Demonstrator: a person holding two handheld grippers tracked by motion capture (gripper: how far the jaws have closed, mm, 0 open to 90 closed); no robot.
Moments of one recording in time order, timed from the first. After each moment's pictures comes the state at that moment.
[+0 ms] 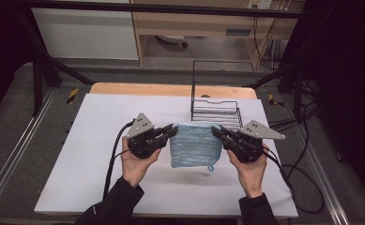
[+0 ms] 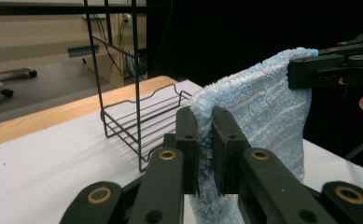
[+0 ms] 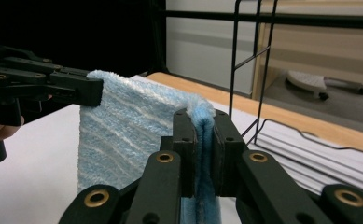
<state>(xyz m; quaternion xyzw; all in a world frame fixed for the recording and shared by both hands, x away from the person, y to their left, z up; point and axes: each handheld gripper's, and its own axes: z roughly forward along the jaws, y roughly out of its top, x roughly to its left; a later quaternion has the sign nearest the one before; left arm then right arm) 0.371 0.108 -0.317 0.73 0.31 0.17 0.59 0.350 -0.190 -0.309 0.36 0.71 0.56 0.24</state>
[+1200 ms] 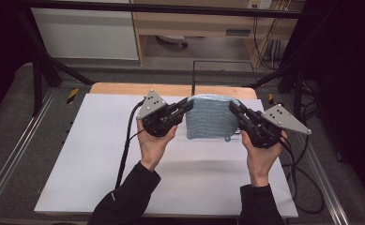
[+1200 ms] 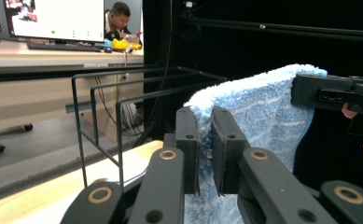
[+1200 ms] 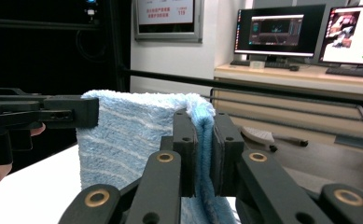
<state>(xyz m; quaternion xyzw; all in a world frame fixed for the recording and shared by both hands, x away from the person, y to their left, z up) 0.398 0.071 -0.271 0.66 0.27 0.21 0.66 0.353 -0.209 -0.259 0.35 0.62 0.61 0.35</state>
